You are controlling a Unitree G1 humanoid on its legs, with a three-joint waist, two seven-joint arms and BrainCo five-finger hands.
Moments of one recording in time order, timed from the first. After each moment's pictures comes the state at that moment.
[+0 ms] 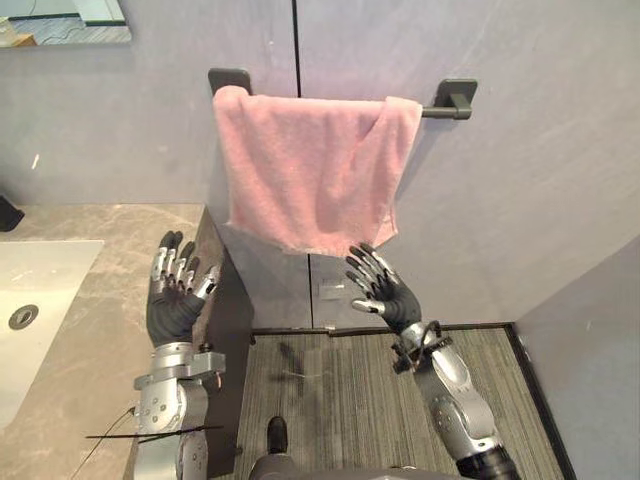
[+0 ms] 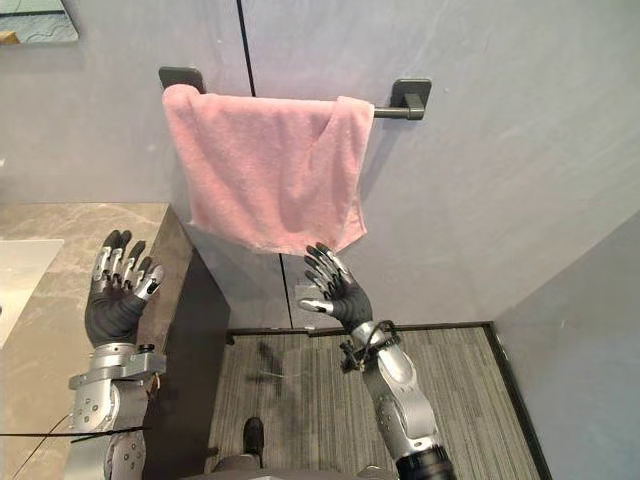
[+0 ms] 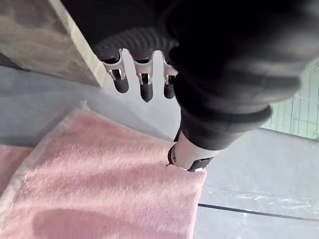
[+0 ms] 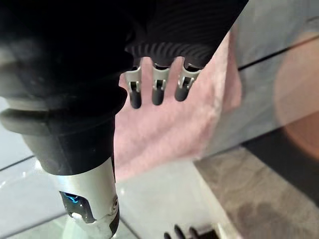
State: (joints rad) left arm 0.28 0.08 0.14 -0.43 -0.36 -0.11 0.01; right arm -0.04 -0.06 0.29 -0.04 0.53 -0.07 0.30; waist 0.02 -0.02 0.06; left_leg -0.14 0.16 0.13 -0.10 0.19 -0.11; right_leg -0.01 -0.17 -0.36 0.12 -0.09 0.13
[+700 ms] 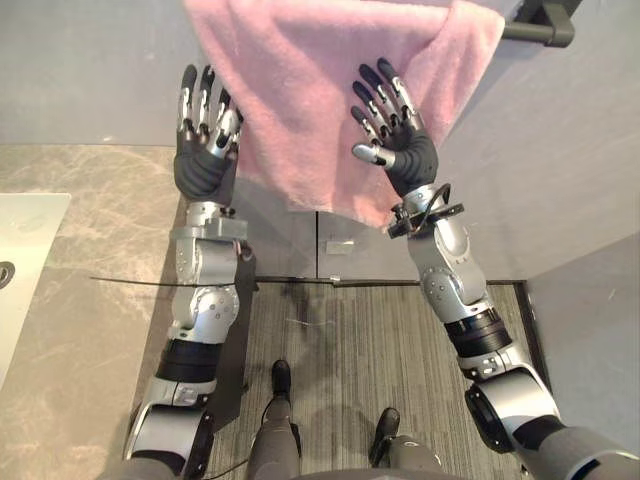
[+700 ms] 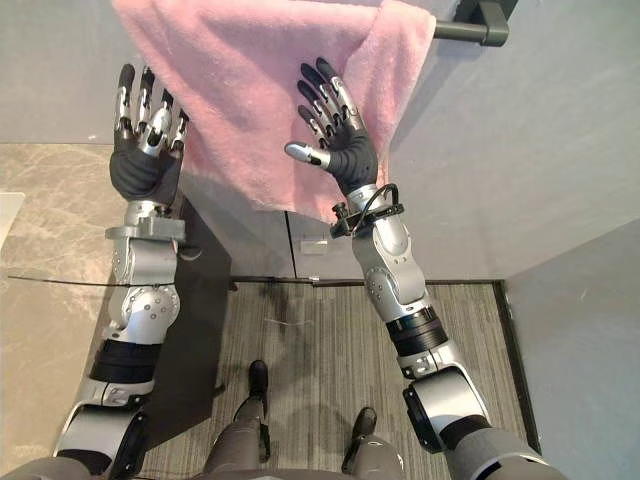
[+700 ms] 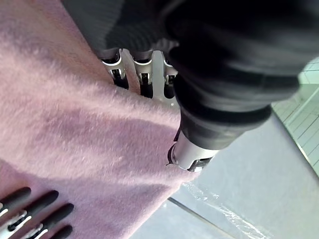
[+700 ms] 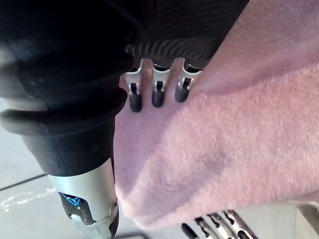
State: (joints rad) left arm -0.55 0.29 -0.06 0.01 -0.90 -0.28 0.01; right arm -0.72 -0.16 0.17 0.19 0.61 -0.19 0.08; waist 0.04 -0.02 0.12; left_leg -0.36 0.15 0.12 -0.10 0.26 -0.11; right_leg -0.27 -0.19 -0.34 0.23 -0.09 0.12
